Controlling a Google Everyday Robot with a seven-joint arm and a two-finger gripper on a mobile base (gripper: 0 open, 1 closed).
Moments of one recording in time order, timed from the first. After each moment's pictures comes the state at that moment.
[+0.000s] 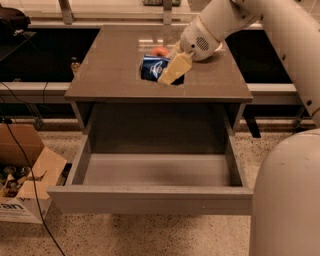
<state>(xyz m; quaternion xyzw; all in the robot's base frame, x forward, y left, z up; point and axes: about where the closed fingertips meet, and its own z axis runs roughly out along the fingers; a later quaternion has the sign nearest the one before) 0.651 -0.033 0.921 -0.61 0.71 0.24 0.26</state>
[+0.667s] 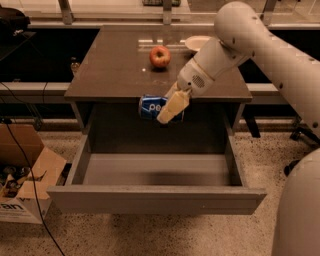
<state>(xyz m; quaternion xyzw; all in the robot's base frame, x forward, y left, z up) 0.594 -0.030 0.837 -0.59 0.73 0.31 0.17</state>
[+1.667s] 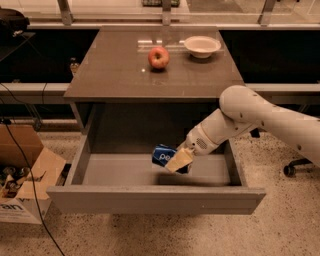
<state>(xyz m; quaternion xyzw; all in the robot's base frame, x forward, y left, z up) 0.539 -0.057 0.681 -0.47 0.81 0.31 0.15</state>
